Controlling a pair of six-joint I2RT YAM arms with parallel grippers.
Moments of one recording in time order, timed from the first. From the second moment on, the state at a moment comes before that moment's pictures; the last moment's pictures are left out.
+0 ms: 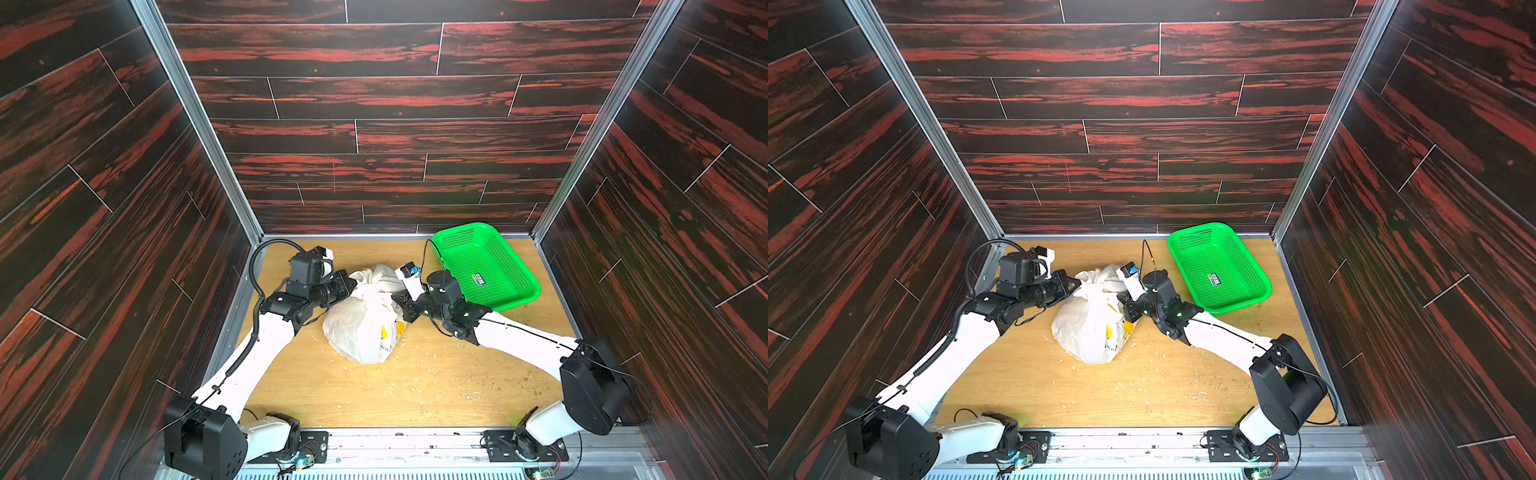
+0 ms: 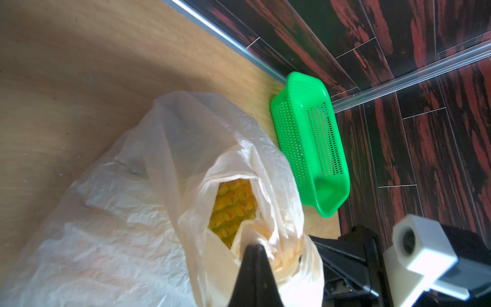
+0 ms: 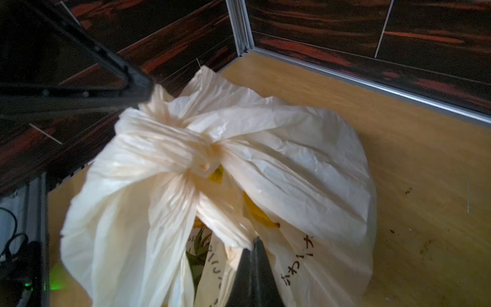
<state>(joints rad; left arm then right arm) -0.28 1.25 1.08 -0.41 0.35 -0.70 0.77 1.56 1.01 0.11 -0.17 0.17</state>
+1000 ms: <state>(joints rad) -0.31 1.18 1.12 -0.45 0.13 -0.54 0.82 1.42 1.04 -0.15 0.10 0.55</state>
